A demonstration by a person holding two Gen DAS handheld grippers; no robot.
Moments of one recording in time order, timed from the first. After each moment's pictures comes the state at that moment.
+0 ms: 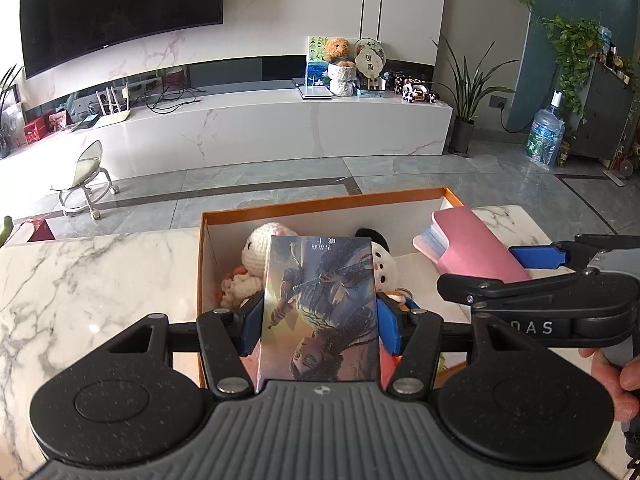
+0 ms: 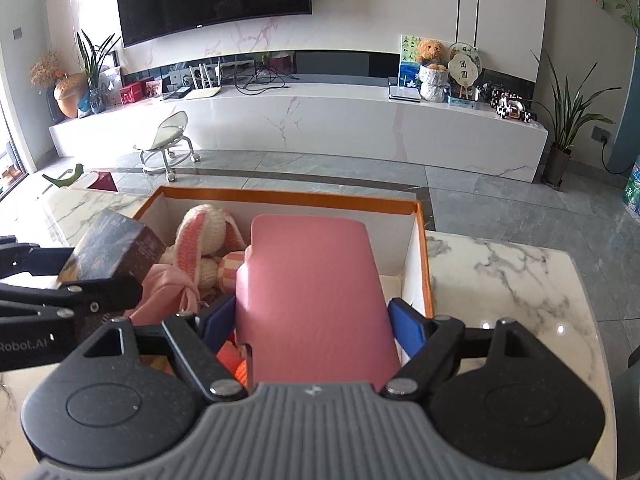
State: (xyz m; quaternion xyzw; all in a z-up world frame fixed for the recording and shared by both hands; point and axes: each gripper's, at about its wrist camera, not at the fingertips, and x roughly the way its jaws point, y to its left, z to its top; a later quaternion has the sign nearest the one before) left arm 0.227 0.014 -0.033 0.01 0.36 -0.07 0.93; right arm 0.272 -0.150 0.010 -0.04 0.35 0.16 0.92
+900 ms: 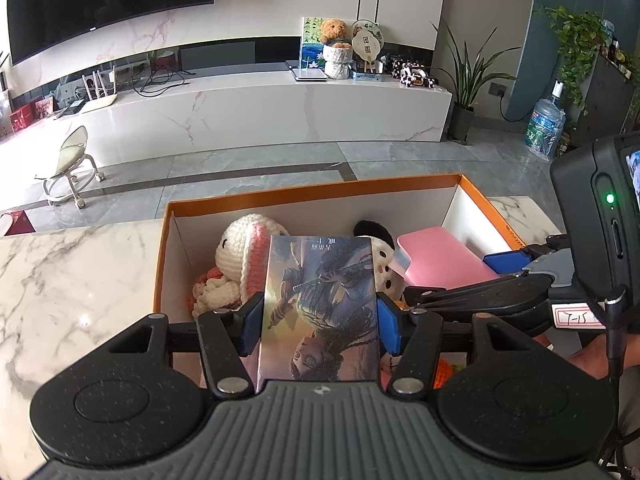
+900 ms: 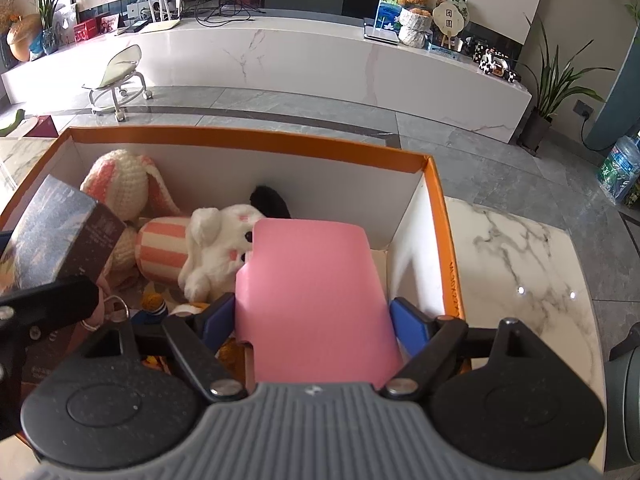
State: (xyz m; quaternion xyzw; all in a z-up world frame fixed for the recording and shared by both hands) left arm 0.258 0.008 -0.063 0.00 0.38 -0.09 0.92; right arm 0.341 -0.122 -0.046 -0.10 0.43 0.09 0.89
